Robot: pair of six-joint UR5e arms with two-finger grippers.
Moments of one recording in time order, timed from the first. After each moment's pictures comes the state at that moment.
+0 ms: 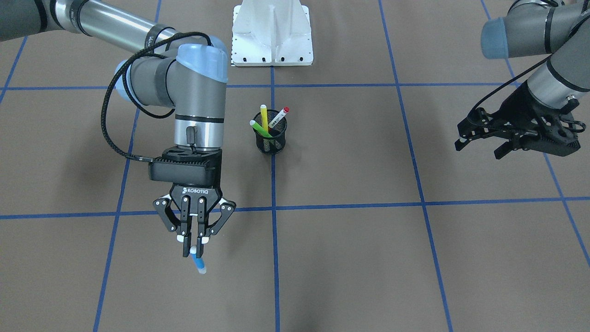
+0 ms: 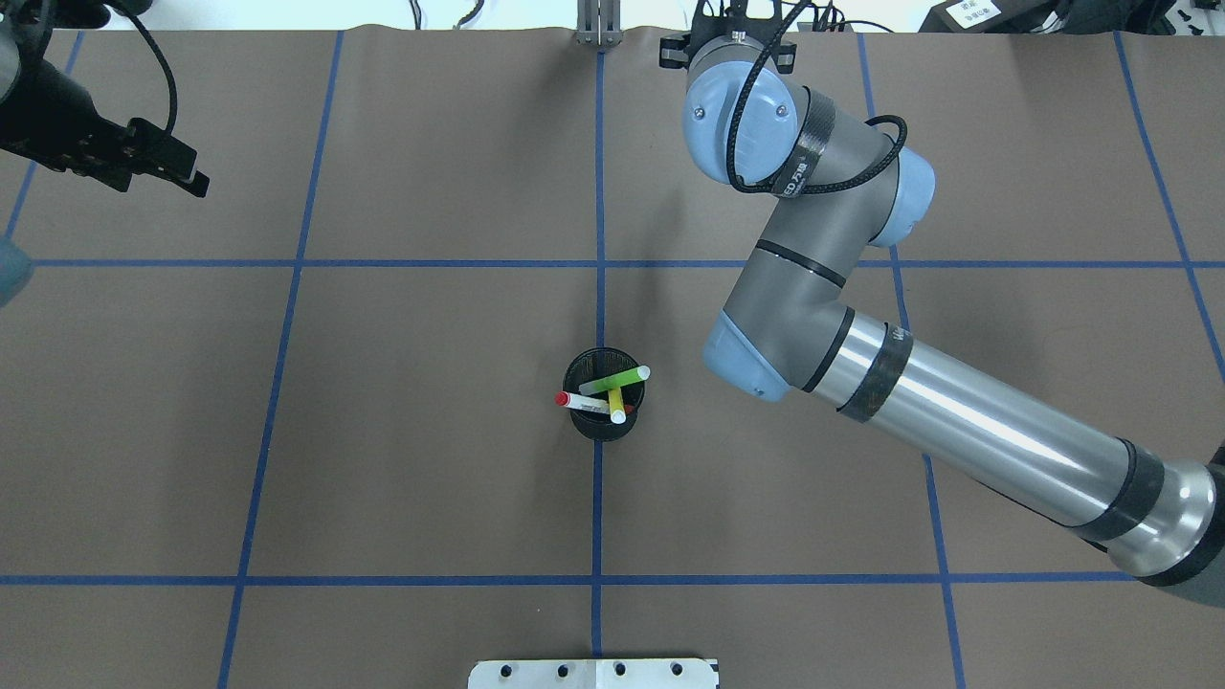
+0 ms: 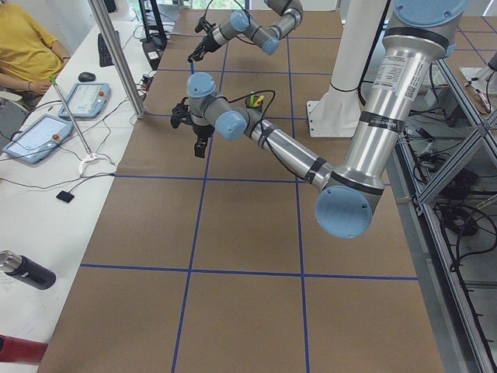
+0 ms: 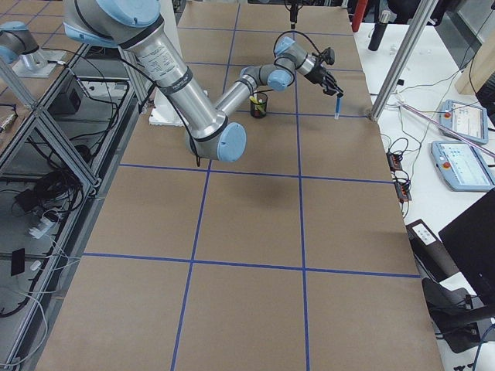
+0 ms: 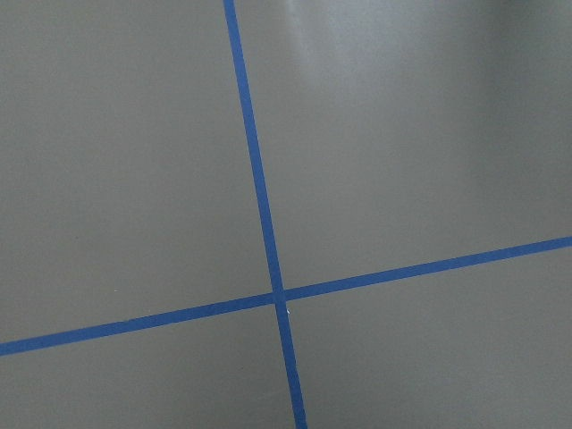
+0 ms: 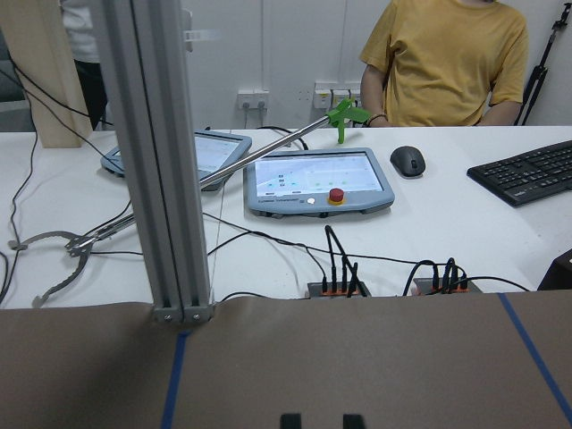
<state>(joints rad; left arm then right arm) -1.13 -1.87 -1.82 -1.72 -2.32 -0.62 0.71 -0.77 1.39 -1.18 1.09 1.12</state>
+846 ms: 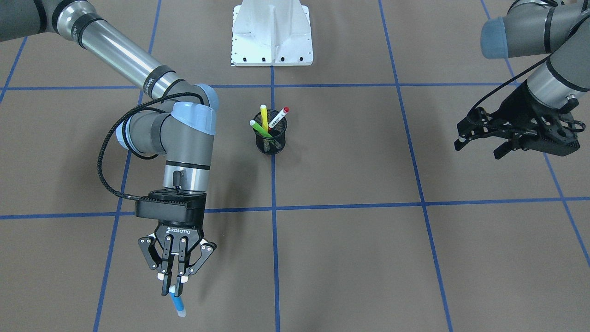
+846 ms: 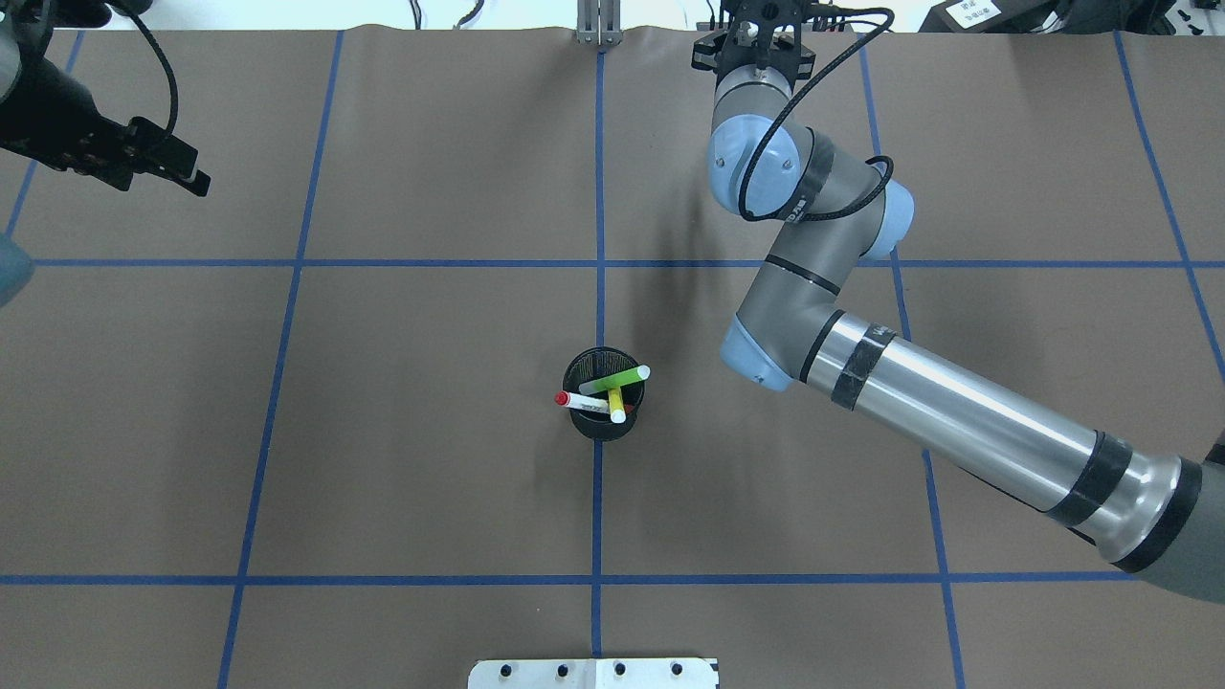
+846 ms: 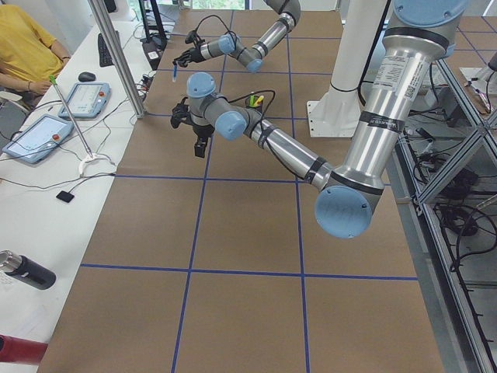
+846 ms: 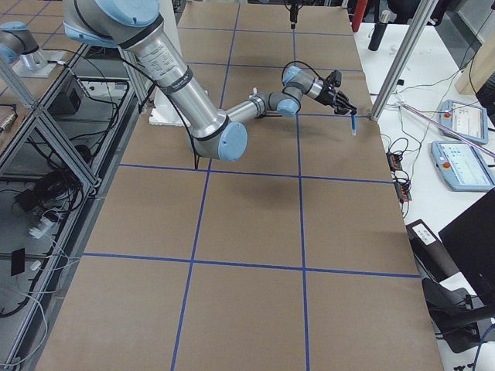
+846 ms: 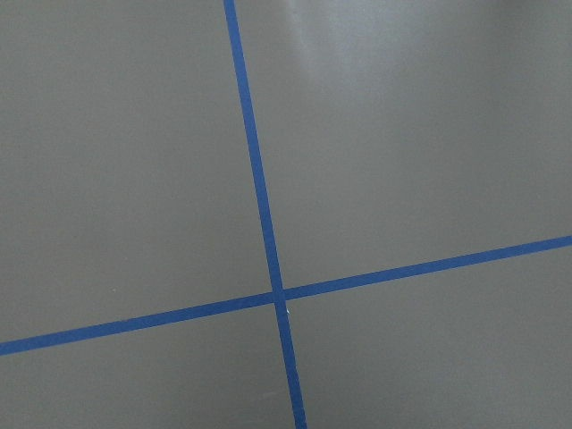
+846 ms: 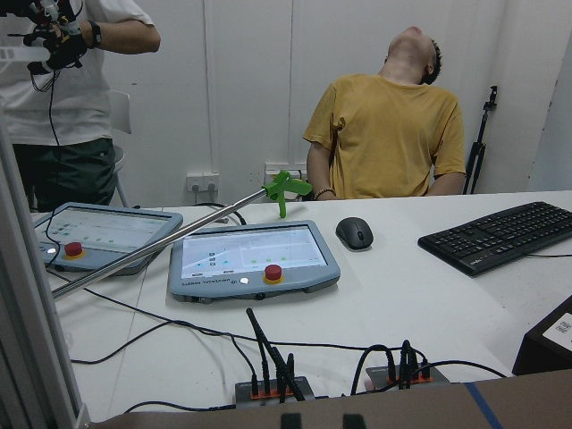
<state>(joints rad) -1.13 -1.87 -1.82 -1.72 -2.32 -0.62 0.67 -0.77 1.15 -0.90 0.90 1.14</state>
